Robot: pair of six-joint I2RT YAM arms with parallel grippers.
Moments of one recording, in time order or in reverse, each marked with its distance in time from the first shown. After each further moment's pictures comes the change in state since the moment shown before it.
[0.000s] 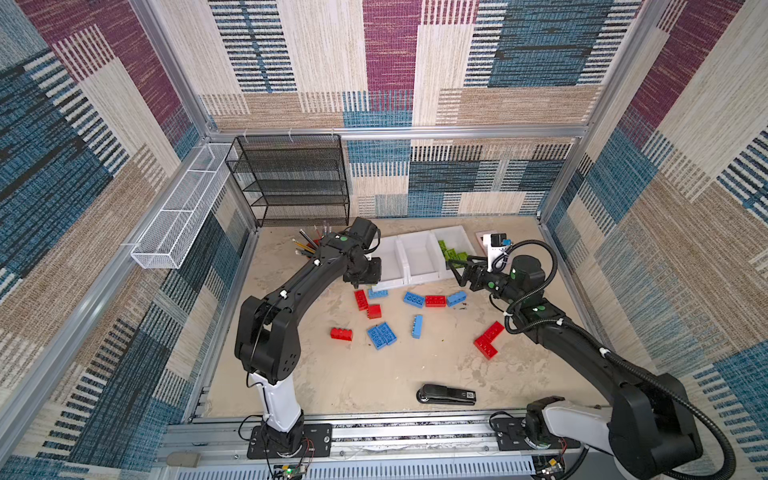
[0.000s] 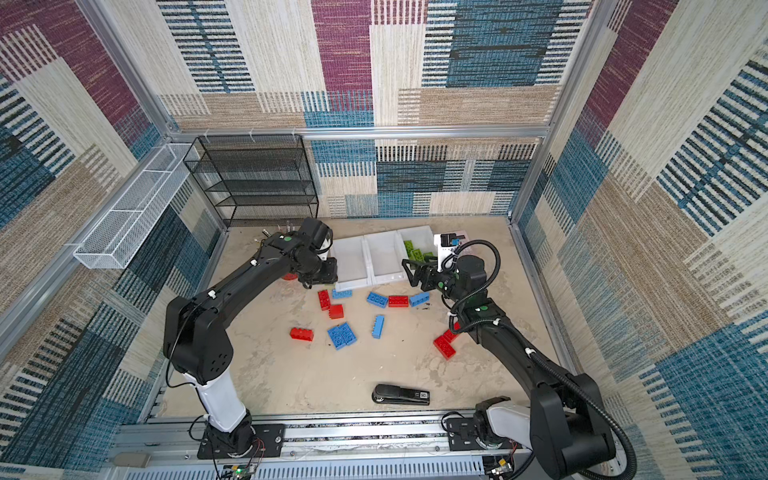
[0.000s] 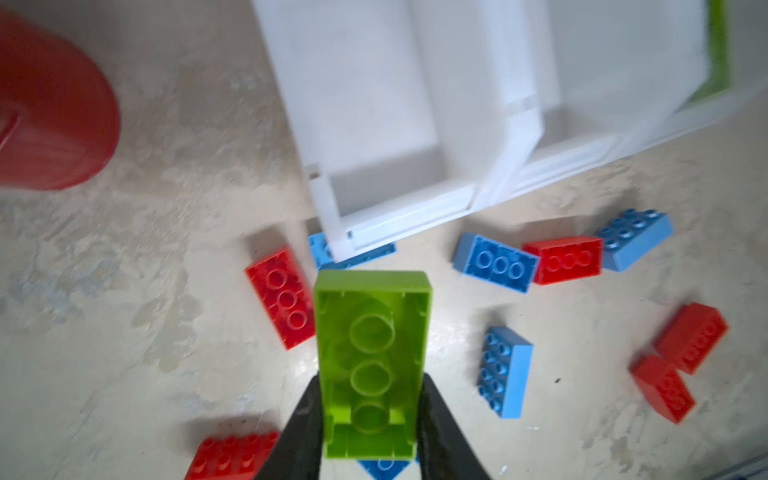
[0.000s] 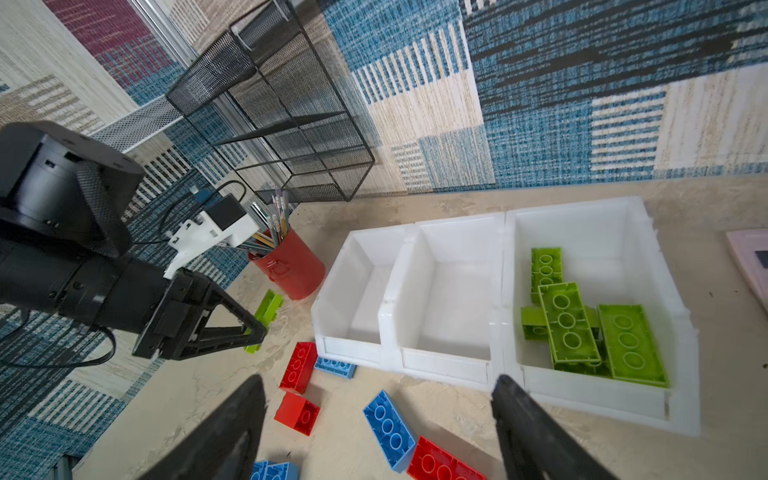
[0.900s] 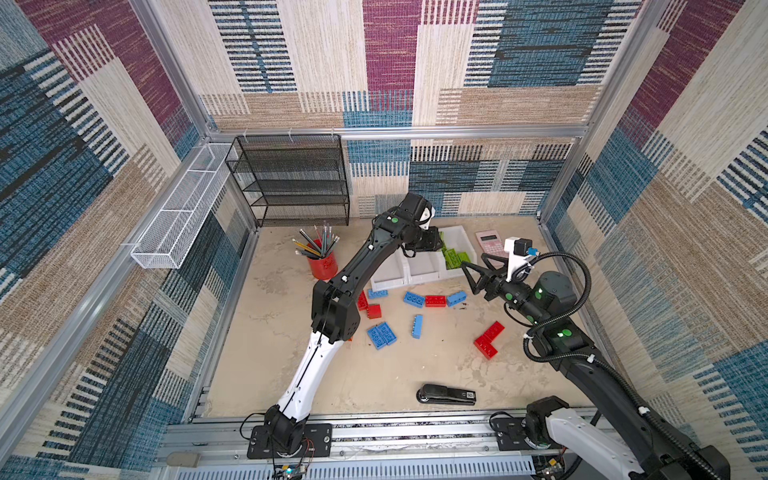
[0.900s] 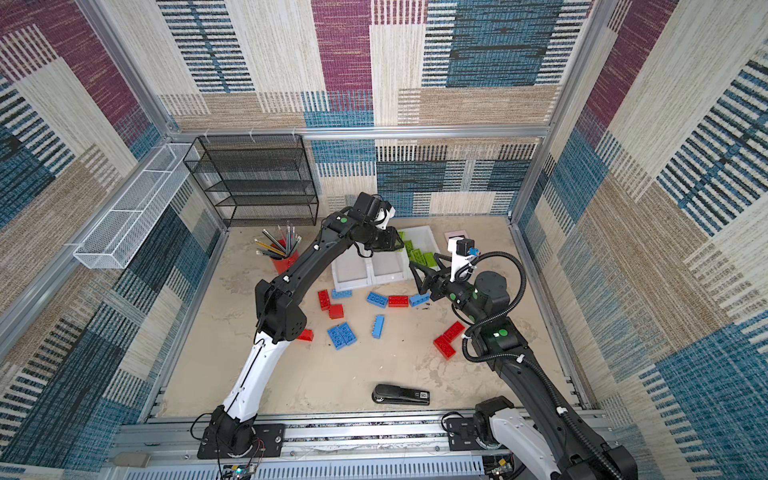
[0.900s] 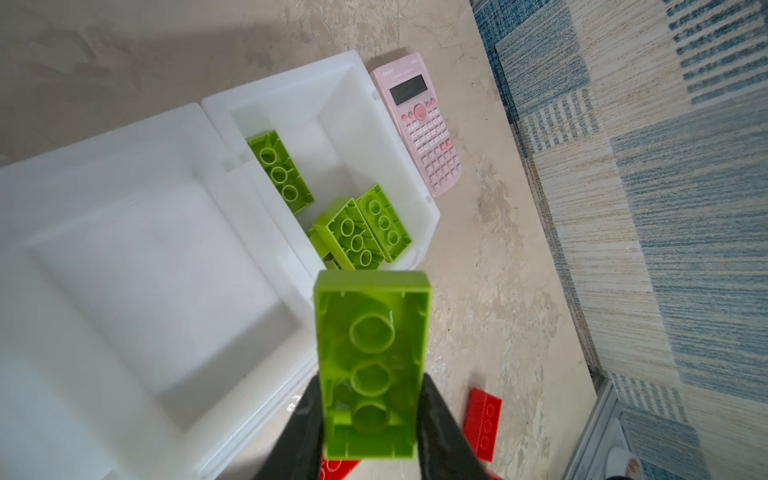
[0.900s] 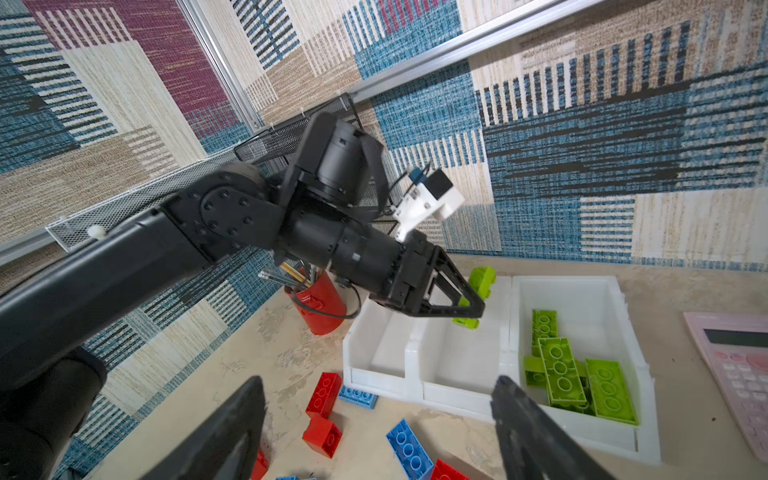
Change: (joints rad) left arm -0.130 0.673 0.939 0.055 0.294 -0.068; right arm 0.032 -0.270 -0.034 -0.065 0.036 -0.032
